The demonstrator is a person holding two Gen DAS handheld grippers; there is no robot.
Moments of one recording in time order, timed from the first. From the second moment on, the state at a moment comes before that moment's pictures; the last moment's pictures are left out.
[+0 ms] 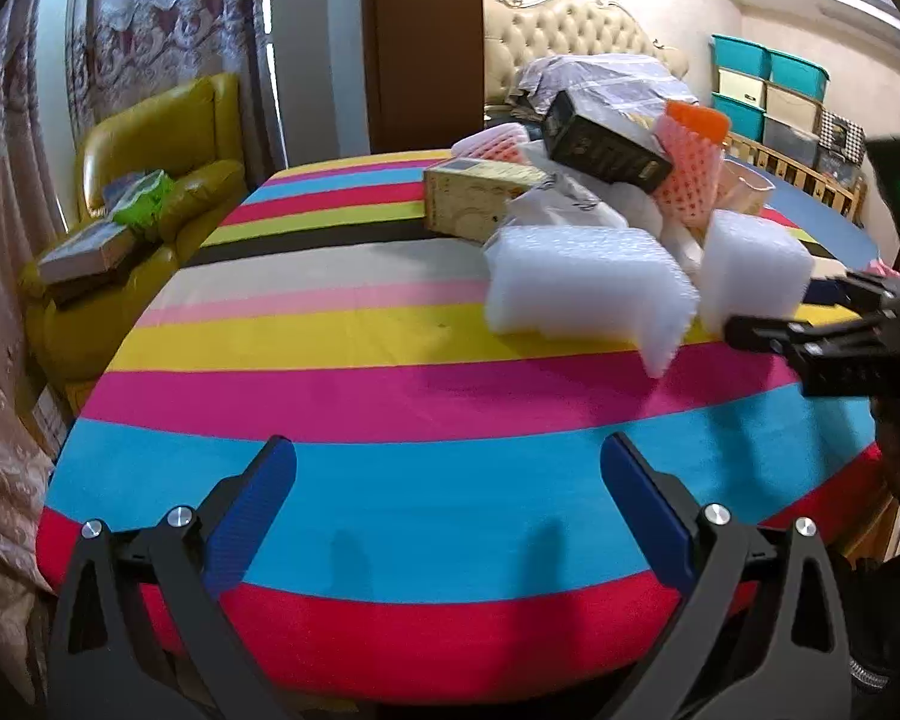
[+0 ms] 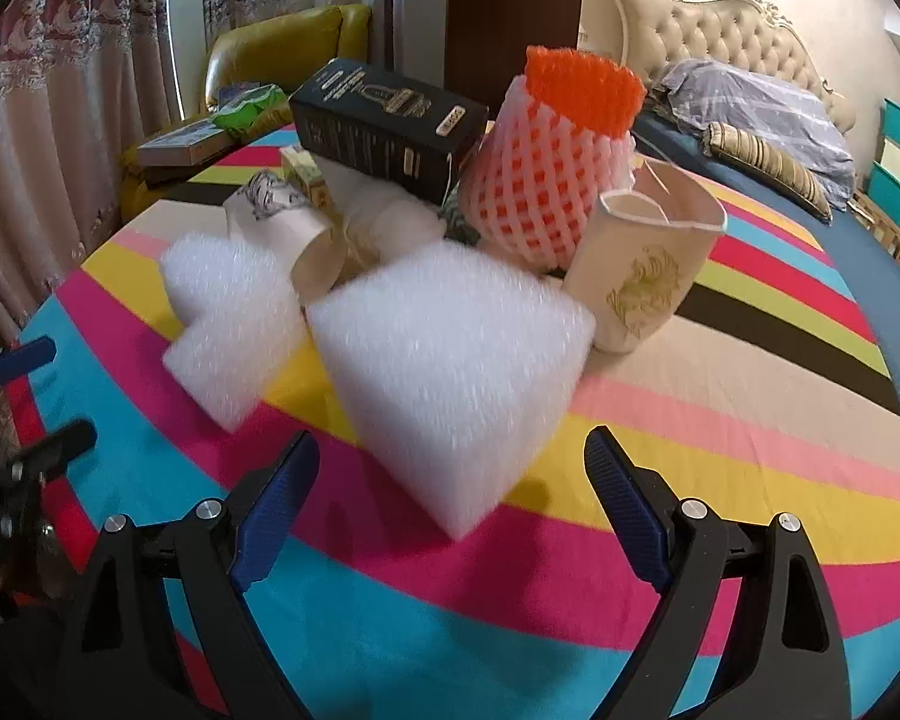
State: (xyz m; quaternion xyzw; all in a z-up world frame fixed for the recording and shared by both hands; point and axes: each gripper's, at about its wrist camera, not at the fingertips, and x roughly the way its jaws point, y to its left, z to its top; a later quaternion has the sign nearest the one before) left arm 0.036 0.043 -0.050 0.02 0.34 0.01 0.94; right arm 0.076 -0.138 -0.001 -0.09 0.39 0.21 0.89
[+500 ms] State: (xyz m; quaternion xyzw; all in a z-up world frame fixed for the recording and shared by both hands) left arm 0.053 0.009 -0.046 0.04 0.34 -0.04 0.94; right arm 0.068 -0.172 0.003 -0.07 0.35 0.18 0.92
